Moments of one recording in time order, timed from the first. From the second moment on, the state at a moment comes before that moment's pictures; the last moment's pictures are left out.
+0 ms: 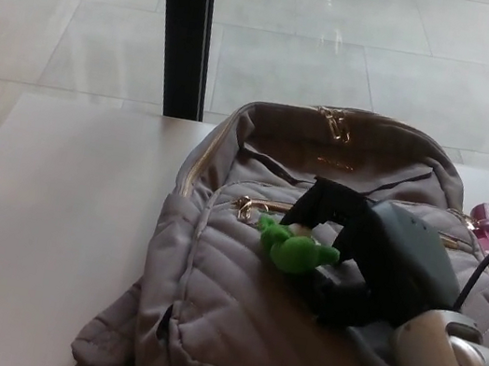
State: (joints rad) left_arm 0.03 0.56 0.24 1.25 -0.05 -0.24 -0.28; right_arm -0.30 -0.28 0.41 -0.32 -0.67 0.41 0.13
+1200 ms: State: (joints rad) left_arm 0.03 0.56 0.24 1.25 -0.06 -0.24 -0.28; right_arm -0.36 -0.42 0.22 -0.31 -0.69 0.41 0.24
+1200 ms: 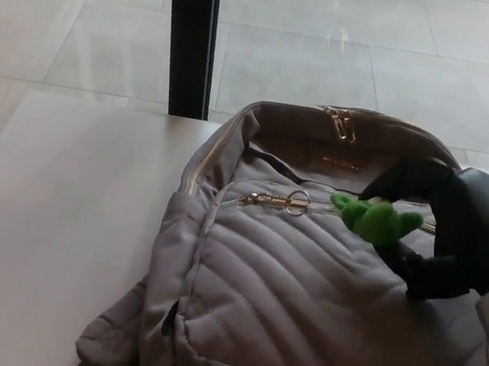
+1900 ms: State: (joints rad) left_arm 0.05 0.56 0.24 1.25 -0.06 -0.24 -0.28; right_arm -0.44 -0.45 -0.24 -0.12 -0.47 0.53 0.26
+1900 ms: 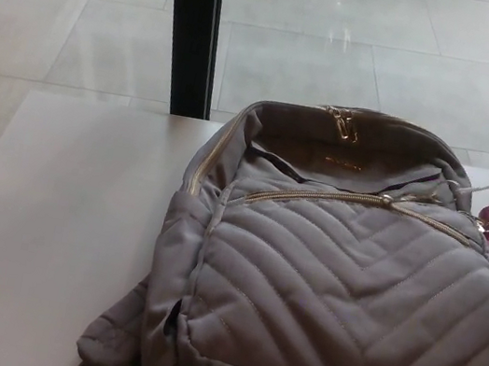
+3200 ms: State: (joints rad) left_arm 0.06 0.56 0.25 1.25 -0.06 -0.24 -0.28; right_arm -0.23 -0.60 -0.36 -0.05 -0.29 0.49 0.16
